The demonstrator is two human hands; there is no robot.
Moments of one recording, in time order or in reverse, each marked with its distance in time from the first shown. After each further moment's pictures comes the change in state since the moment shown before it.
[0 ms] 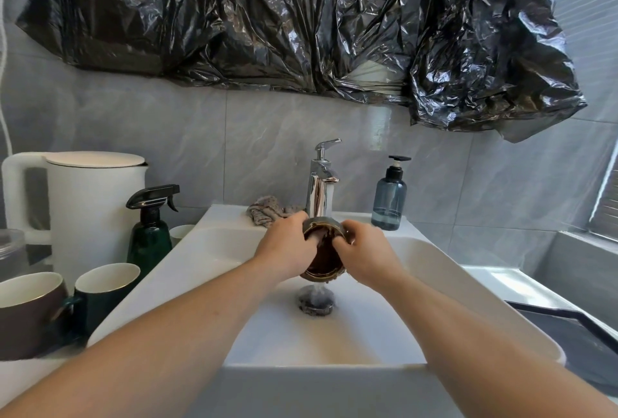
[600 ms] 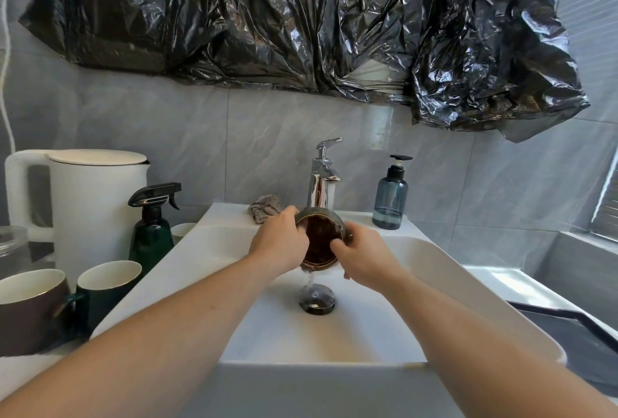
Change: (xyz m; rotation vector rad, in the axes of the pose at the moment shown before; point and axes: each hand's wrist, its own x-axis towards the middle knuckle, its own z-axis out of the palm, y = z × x) left_hand 0.002 -0.003 -0.006 0.063 0.070 -0.072; right_hand 0.001 0.001 0.003 0.046 -0.099 0.053
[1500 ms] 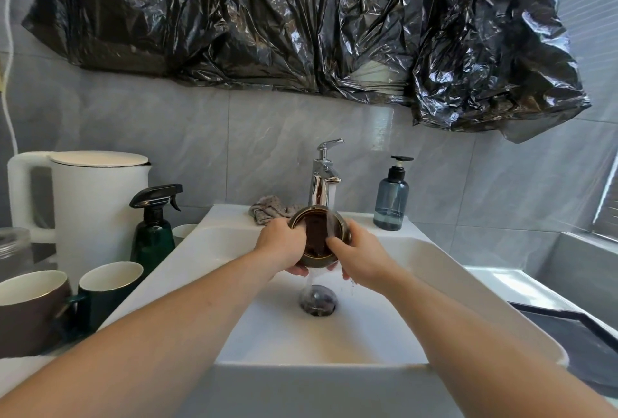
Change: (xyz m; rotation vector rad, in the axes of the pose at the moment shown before) left_hand -0.001 0.004 -0.003 -0.346 -0.146 -0.309; right_hand -0.004 -0.006 0.001 0.158 -0.088 -0.006
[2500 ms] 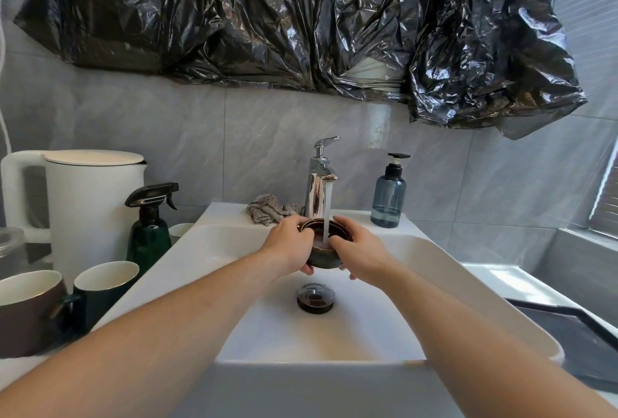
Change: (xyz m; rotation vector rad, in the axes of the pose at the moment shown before) left_hand 0.009 -0.008 0.015 -0.051 -0.092 0.142; right_hand 0.009 0.010 -0.001 -0.014 0.029 0.069
